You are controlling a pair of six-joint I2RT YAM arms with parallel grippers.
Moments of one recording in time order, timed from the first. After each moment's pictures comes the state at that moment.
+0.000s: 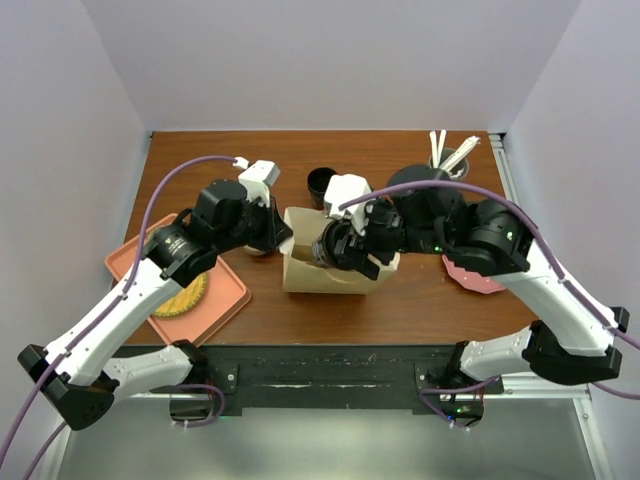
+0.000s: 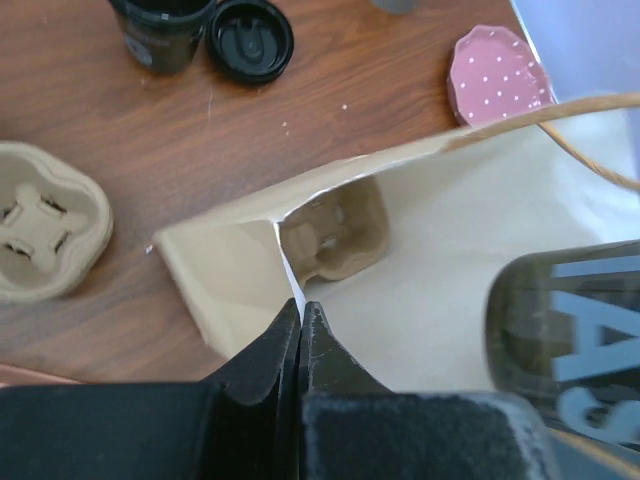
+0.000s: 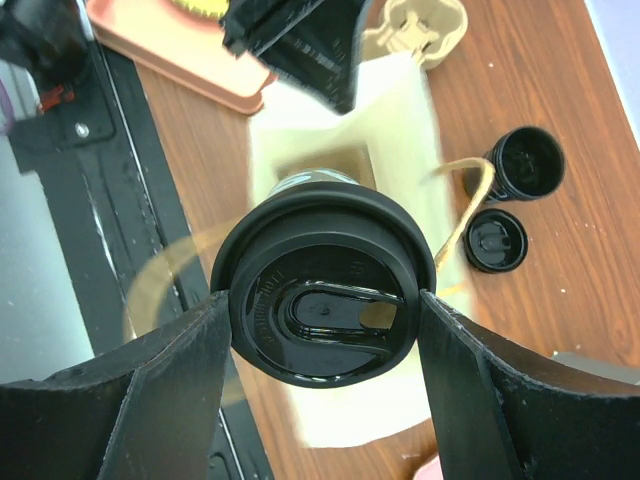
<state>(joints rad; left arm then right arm) -0.68 1.09 1.21 -0.67 0.06 -0.44 1.02 1.32 1.91 -1.19 -0.03 -0.26</state>
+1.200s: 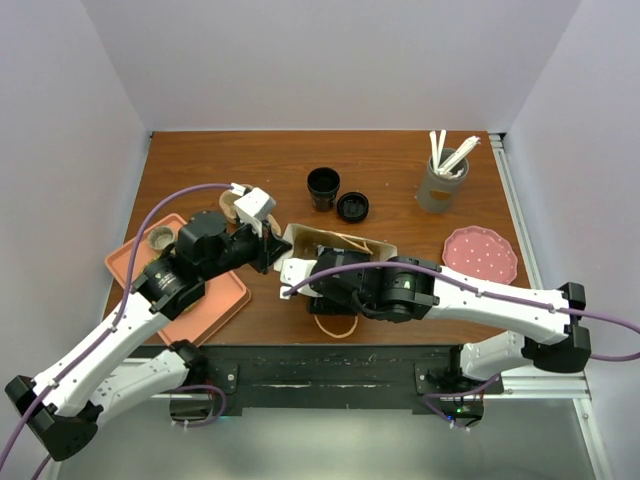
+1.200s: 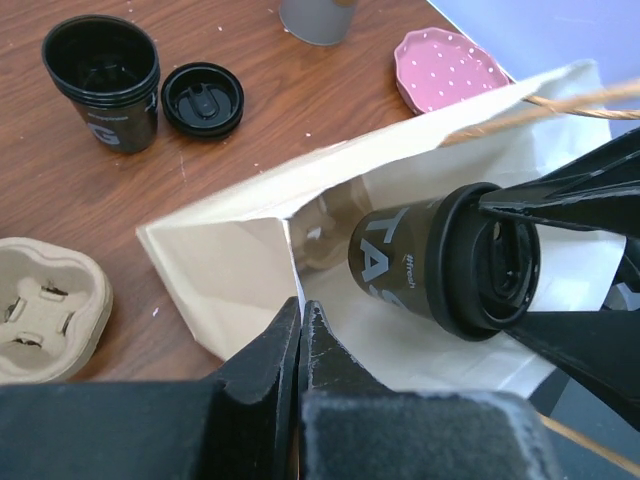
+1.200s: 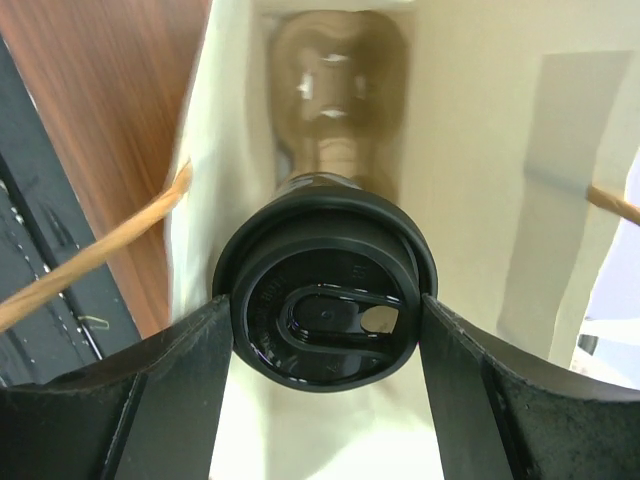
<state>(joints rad) -0.68 0.85 0.92 -0.39 0.18 -0.22 1.35 1.36 1.45 -1.02 0.50 -0.32</state>
